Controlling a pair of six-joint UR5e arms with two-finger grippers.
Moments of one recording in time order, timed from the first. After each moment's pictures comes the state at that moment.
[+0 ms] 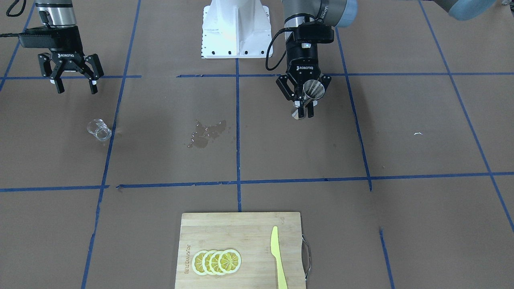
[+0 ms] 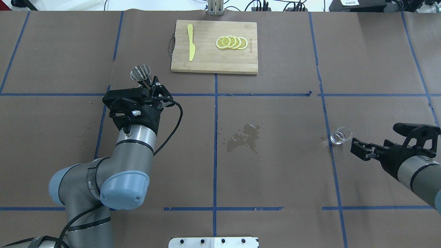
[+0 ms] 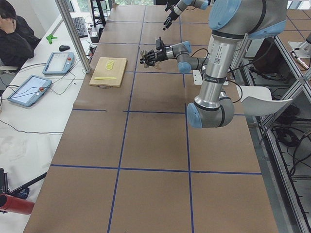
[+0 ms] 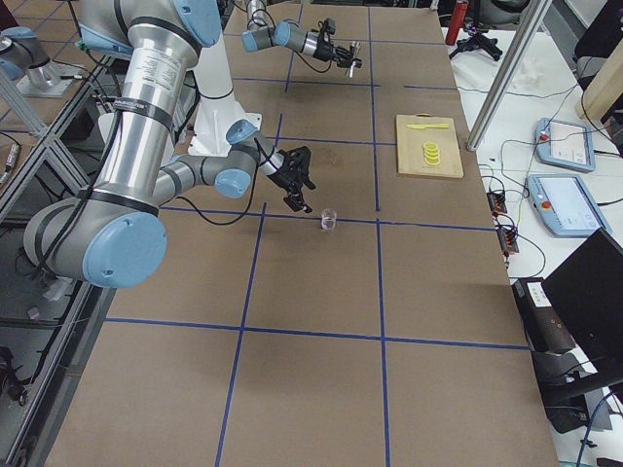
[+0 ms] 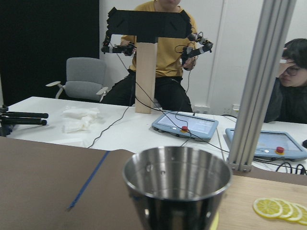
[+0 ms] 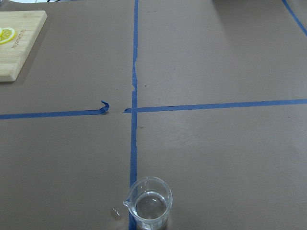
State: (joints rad) left arm -0.29 -1.98 -1.88 -2.00 -0.57 -1.28; right arm 0.30 -1.96 2.21 -0.98 1.10 1.40
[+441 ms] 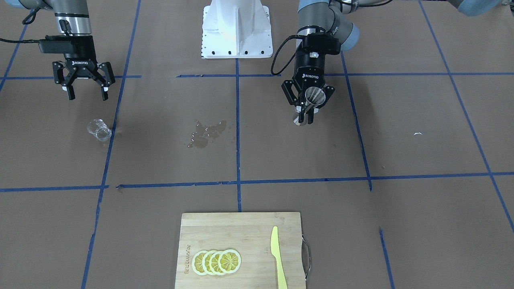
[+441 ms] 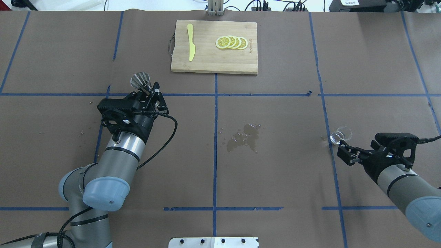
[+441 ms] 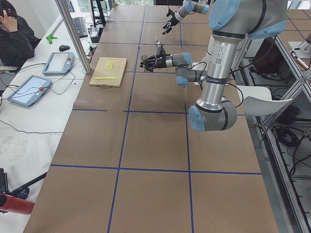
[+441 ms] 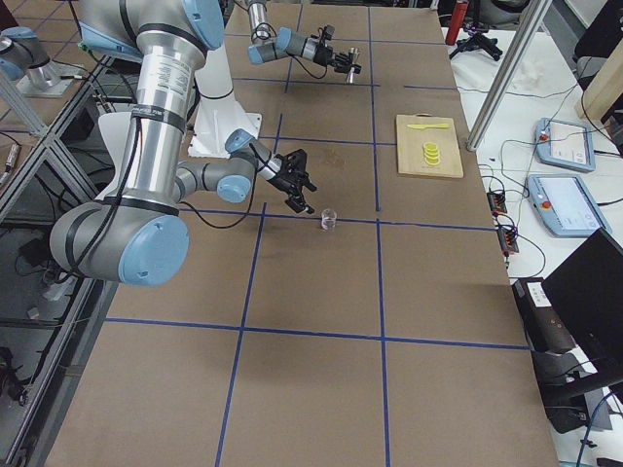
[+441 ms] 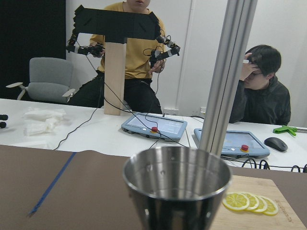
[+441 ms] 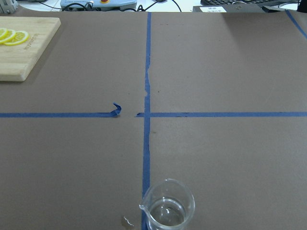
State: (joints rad) left arm -0.28 -1.93 -1.76 -2.45 -0.57 -1.02; right arm 0.21 -1.89 2.12 -0.98 0.93 1.42
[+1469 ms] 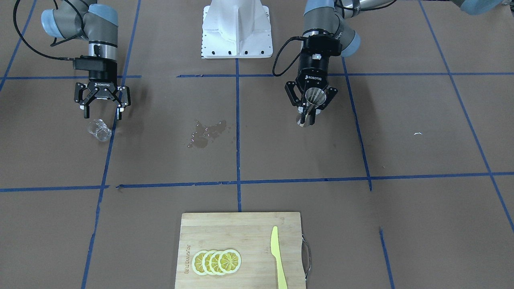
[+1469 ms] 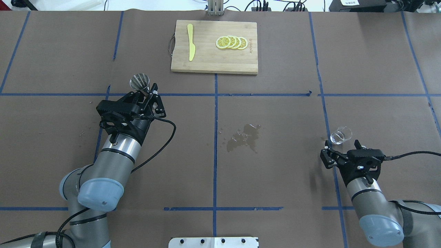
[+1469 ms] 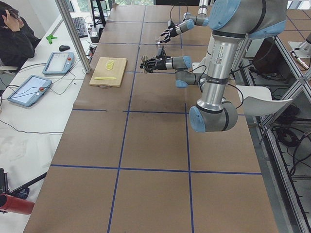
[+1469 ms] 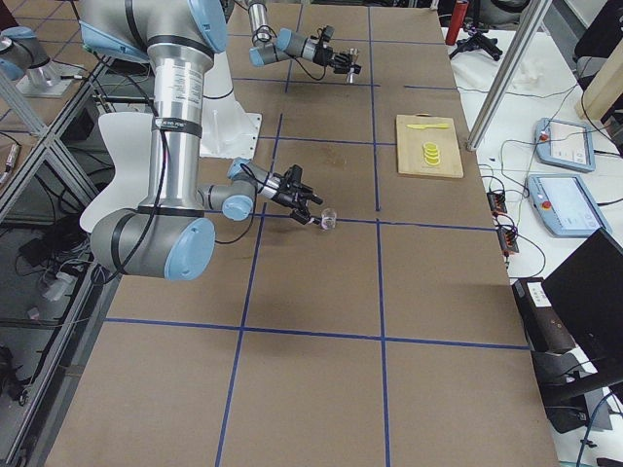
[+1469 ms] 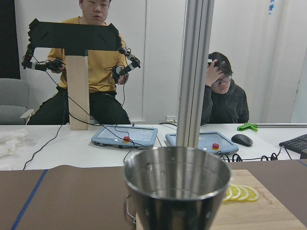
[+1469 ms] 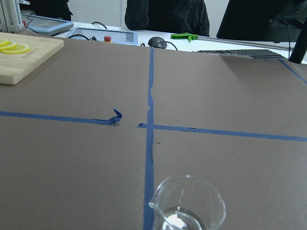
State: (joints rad) left arm -0.28 -1.92 -1.74 -2.52 -0.58 -0.90; right arm 0.12 -1.74 1.85 -0.97 0.63 1.47
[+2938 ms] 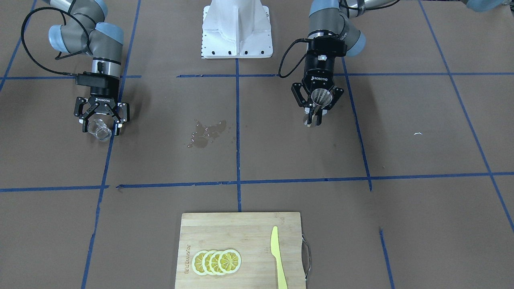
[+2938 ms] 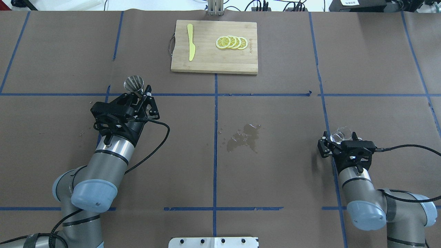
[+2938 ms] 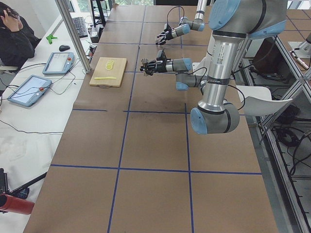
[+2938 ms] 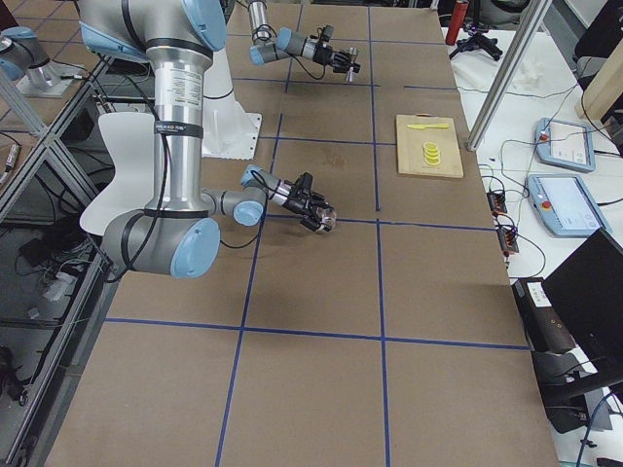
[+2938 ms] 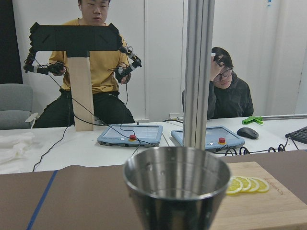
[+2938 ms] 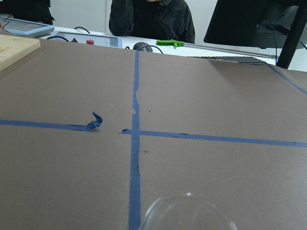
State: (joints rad) left arm -0.28 -1.88 -1.75 -2.52 -0.57 -0.89; right arm 0.19 -1.65 1.73 -0.97 0.63 1.48
